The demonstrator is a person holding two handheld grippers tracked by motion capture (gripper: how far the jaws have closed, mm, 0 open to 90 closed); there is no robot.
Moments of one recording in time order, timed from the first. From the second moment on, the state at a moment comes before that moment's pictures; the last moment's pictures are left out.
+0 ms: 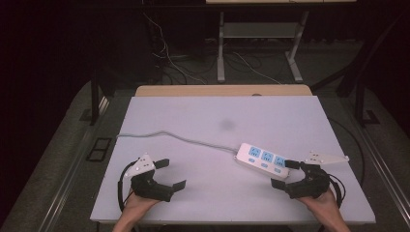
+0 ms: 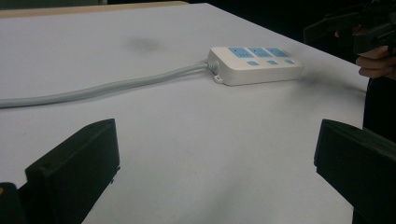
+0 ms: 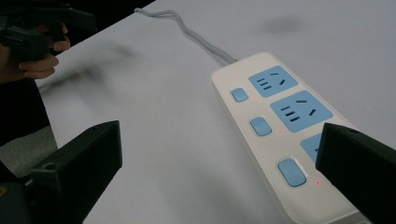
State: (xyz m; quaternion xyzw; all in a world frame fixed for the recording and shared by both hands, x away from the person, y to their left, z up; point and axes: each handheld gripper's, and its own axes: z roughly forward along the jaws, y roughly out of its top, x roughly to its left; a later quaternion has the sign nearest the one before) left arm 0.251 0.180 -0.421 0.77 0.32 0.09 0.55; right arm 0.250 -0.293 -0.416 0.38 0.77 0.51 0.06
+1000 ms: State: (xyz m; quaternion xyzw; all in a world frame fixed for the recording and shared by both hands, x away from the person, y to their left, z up) left arm 0.253 0.175 -0.424 0.78 0.31 0.08 0.54; right arm 0.254 -0.291 -0.417 0.38 0.79 0.48 0.04
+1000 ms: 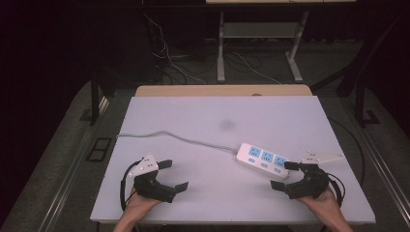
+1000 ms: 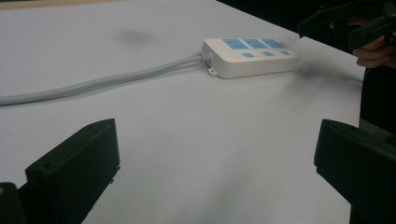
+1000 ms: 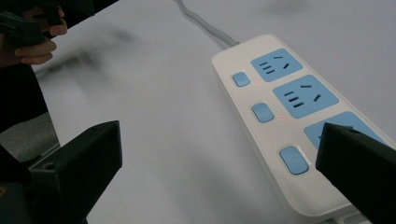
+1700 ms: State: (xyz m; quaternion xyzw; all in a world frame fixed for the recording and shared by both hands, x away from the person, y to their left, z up) left arm 0.252 0.176 -0.425 0.78 0.31 0.09 0.54; right arm 0.269 -0.293 -0.395 0.37 0.82 0.44 0.04
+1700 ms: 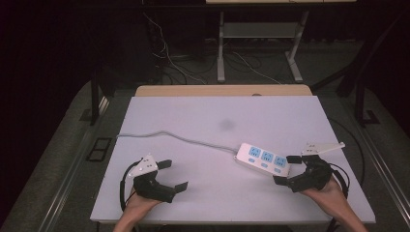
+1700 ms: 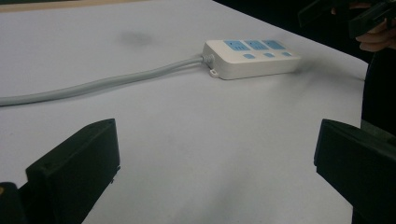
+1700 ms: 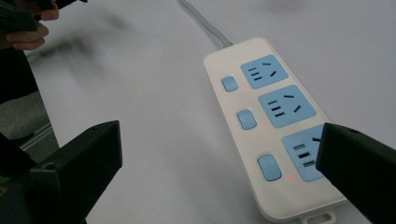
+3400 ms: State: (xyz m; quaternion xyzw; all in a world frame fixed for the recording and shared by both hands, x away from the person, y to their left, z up) left arm 0.252 0.178 -0.425 0.78 0.31 0.09 0.54; right arm 0.323 -0.292 -0.382 0.31 0.89 0.33 0.01
